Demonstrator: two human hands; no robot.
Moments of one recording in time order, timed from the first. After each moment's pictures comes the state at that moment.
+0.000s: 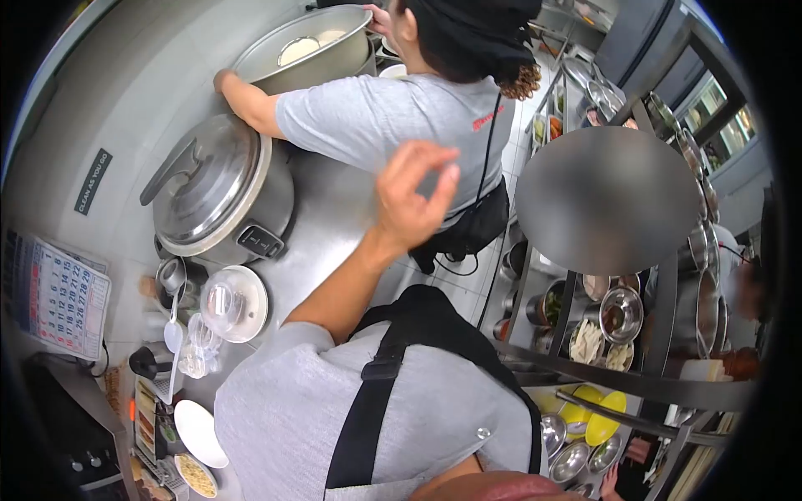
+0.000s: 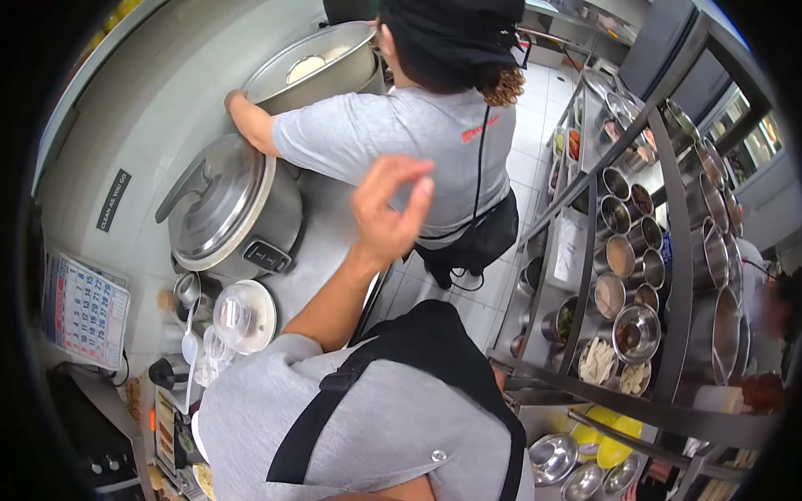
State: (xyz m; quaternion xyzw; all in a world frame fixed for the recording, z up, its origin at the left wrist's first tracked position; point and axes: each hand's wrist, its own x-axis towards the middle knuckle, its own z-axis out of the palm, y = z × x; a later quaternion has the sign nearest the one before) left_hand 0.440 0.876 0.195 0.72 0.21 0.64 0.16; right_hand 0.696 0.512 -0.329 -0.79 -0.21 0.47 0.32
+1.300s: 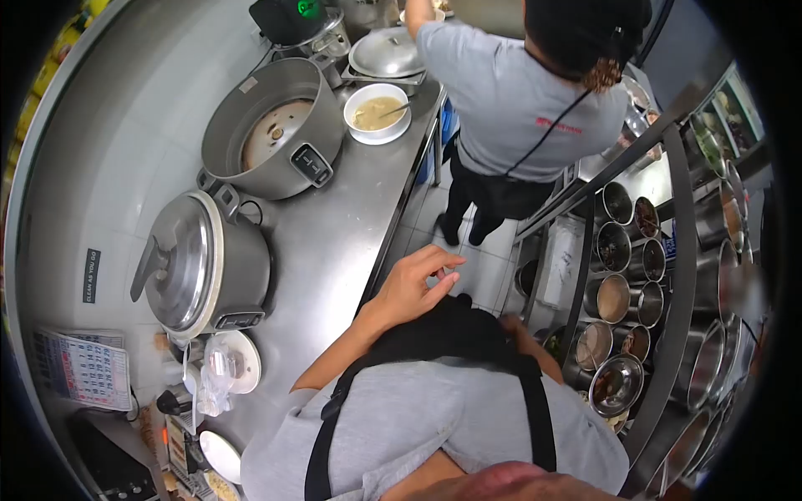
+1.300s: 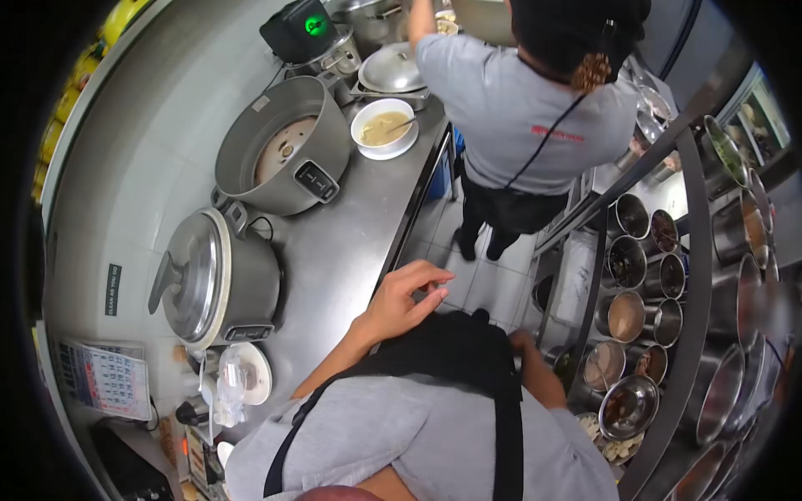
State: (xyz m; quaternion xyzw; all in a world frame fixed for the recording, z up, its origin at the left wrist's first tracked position) left_hand 0.544 0.949 0.120 0.80 0.30 0.32 0.40; right_hand 0.883 0.774 -0.334 -0.52 -0.77 0.31 -0.19
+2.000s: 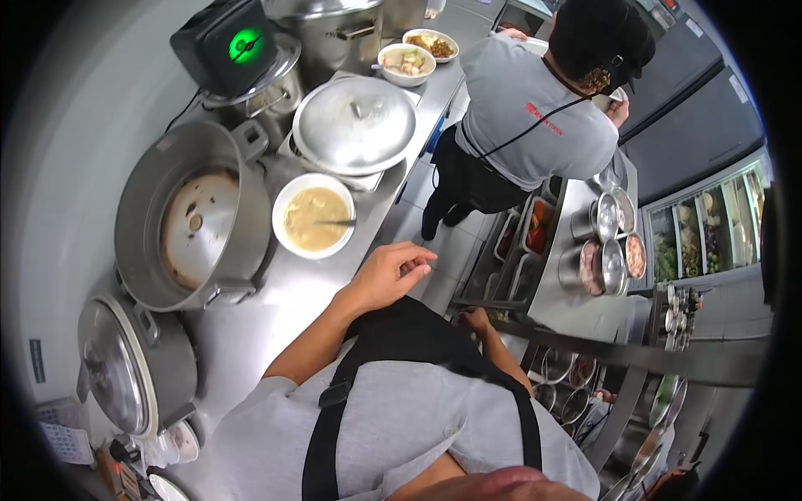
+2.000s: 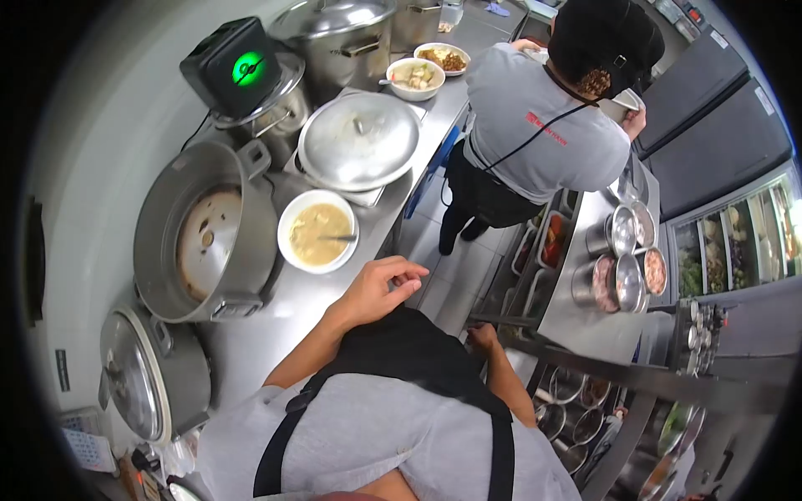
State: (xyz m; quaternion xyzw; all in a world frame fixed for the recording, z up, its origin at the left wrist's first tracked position) left_hand 0.679 1.293 0.088 0.74 0.32 0.33 0.49; right_hand 1.042 1.138 -0.227 -0.78 -0.30 0.53 0.12
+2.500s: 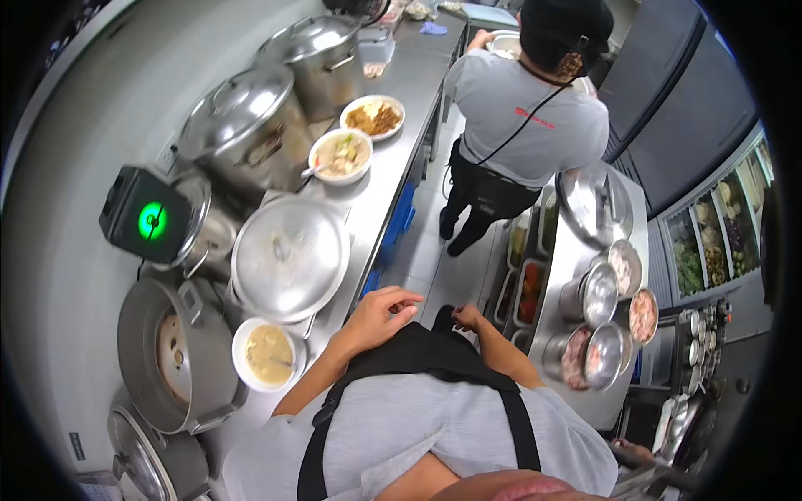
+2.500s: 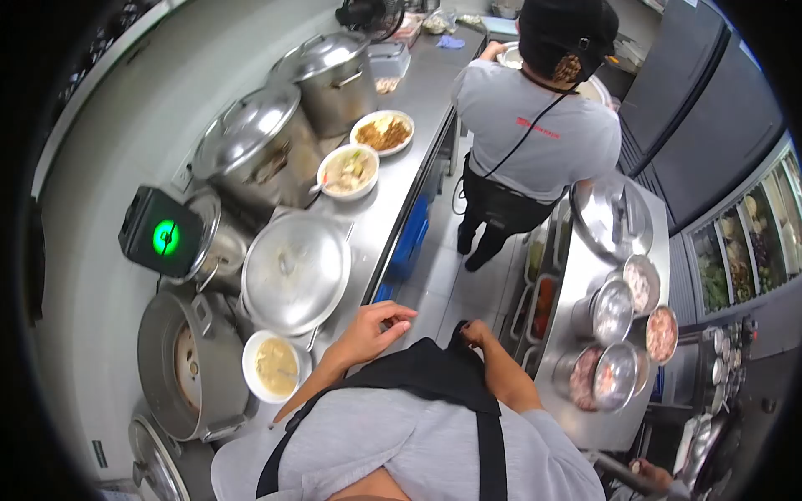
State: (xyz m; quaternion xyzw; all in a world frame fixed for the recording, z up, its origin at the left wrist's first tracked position) left_hand 0.848 1.489 0.091 0.76 0.34 0.26 0.49; right_hand 1.174 1.436 -0.297 -0.71 -0.32 0.62 0.12
